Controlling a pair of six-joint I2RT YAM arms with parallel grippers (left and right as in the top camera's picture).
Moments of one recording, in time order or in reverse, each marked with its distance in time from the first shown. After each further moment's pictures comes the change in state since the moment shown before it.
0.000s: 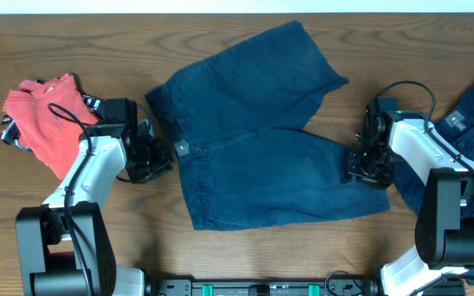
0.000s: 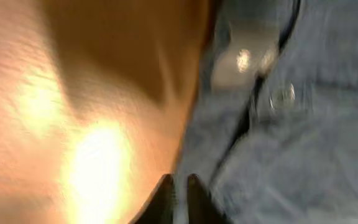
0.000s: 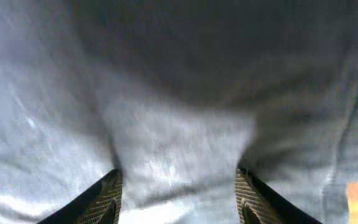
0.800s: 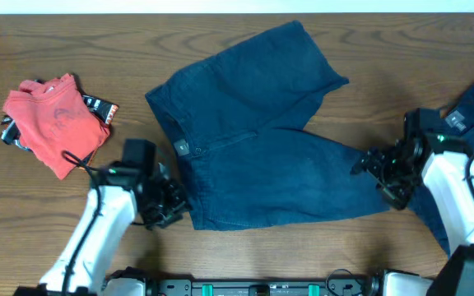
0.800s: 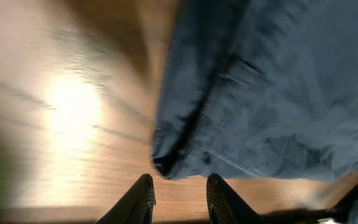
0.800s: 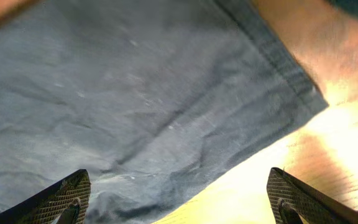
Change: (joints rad) left arm -0.158 -0.348 -0.270 -0.125 0.073 -0.235; right arm -0.135 -0.352 -0.139 -0.009 -0.120 0.376
